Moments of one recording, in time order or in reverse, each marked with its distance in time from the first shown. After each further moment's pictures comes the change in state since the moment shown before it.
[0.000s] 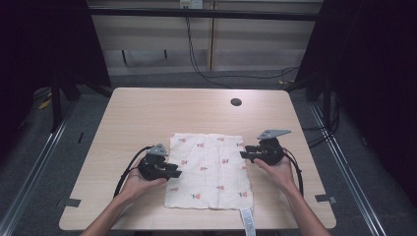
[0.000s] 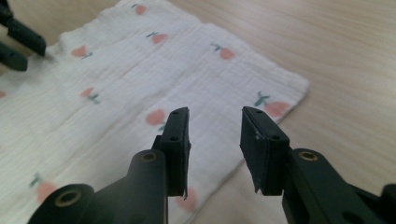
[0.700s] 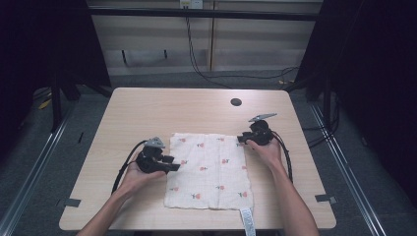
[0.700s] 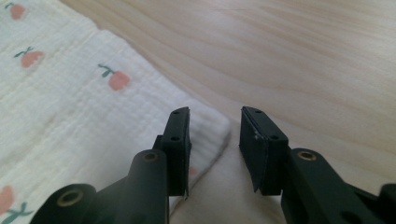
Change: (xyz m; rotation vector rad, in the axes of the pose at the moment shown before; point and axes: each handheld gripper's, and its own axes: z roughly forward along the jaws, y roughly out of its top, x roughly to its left) left arm 0.029 0.008 -0.010 -0.097 0.050 -0.091; right arm -0.056 0.022 0.064 0.076 -0.097 0.065
